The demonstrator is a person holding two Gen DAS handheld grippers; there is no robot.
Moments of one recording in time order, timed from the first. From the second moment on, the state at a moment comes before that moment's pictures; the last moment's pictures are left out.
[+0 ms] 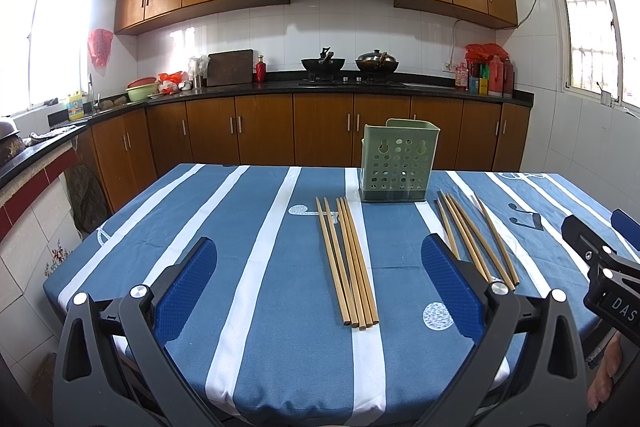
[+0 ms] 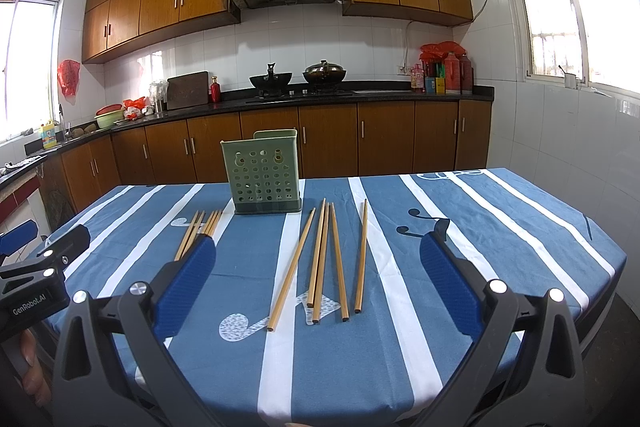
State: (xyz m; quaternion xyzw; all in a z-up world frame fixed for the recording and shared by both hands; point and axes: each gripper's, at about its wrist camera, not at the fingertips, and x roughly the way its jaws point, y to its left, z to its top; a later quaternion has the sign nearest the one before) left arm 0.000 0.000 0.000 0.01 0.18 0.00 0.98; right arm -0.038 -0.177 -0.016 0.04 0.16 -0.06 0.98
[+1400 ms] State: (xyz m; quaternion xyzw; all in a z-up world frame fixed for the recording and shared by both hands) left arm 0.076 0.037 -0.044 -0.06 0.36 0.00 0.93; right arm 0.069 -0.258 -0.065 0.15 0.33 -0.11 0.93
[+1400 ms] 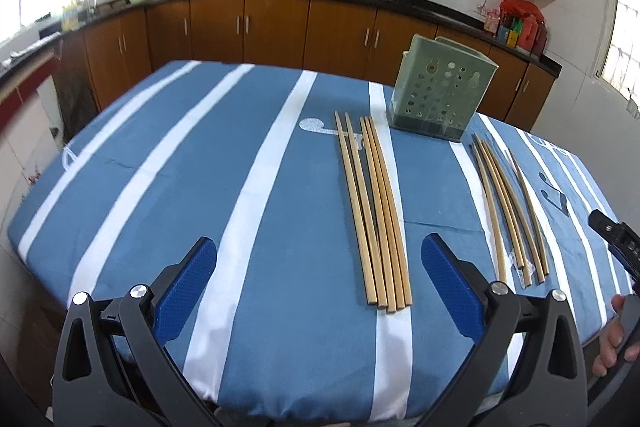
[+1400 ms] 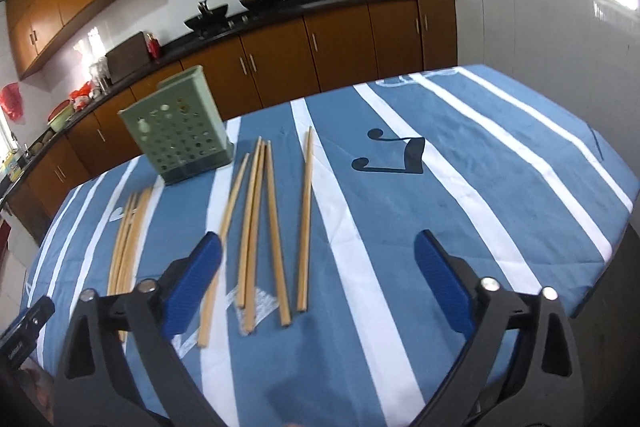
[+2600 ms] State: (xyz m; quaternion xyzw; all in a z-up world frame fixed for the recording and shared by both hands) left arm 0.168 0.015 -0.083 0.01 0.46 -0.05 0.89; right arm 0.155 -0.257 -0.117 0.09 0.44 -0.12 0.89
